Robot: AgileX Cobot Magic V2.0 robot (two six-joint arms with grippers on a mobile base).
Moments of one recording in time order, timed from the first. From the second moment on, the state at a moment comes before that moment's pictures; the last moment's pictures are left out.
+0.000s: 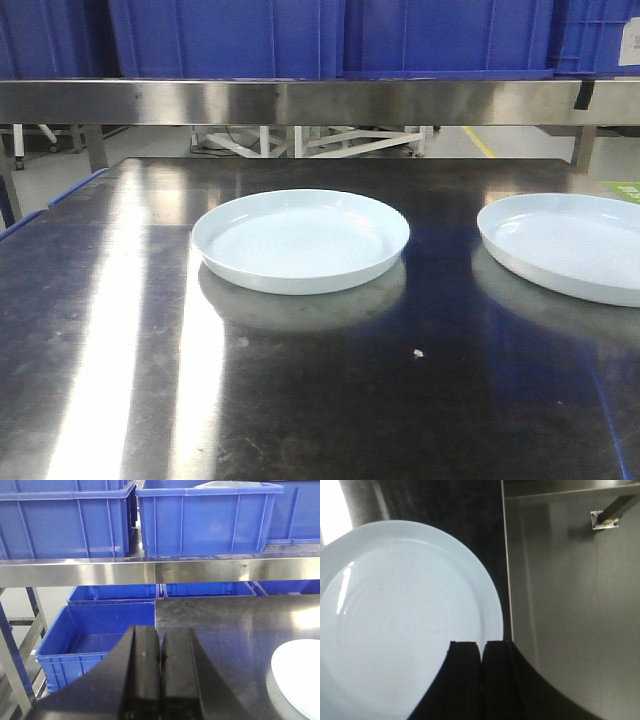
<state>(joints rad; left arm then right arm) -0.09 0.47 -0.43 -0.07 0.13 0.11 -0.16 1.48 -1.12 0.09 0.78 0.01</state>
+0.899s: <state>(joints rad) -0.09 0.47 -0.43 -0.07 0.13 0.11 -0.18 1.81 -1.26 0.08 0.84 -0.03</state>
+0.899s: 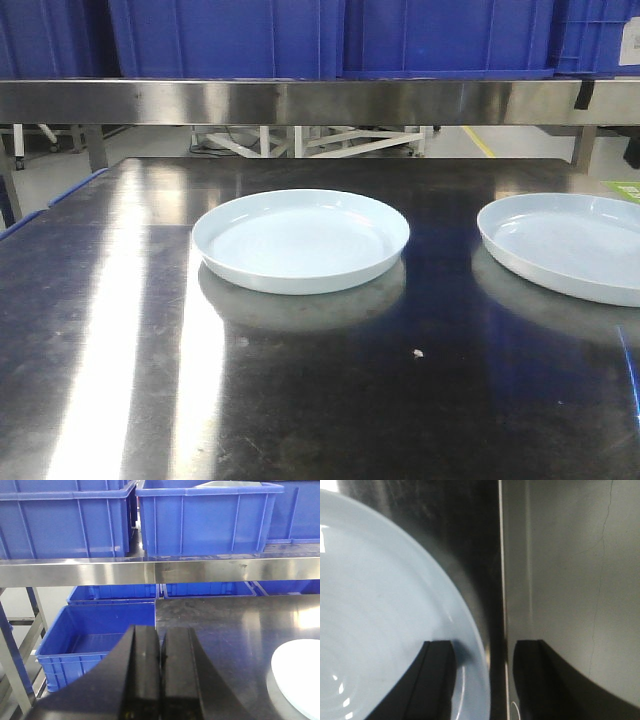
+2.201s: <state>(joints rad) -0.09 0.47 -0.43 -0.07 0.13 0.11 0.00 1.74 -1.46 0.44 0.87 -0.08</state>
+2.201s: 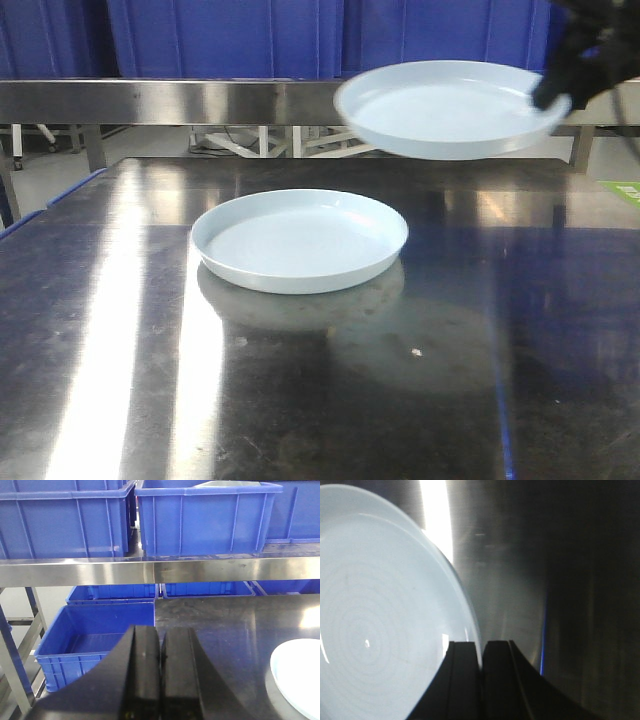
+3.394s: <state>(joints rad) -0.09 0.47 -0.43 -0.07 0.13 0.11 0.28 1.95 -1.46 0.37 0.73 0.05</state>
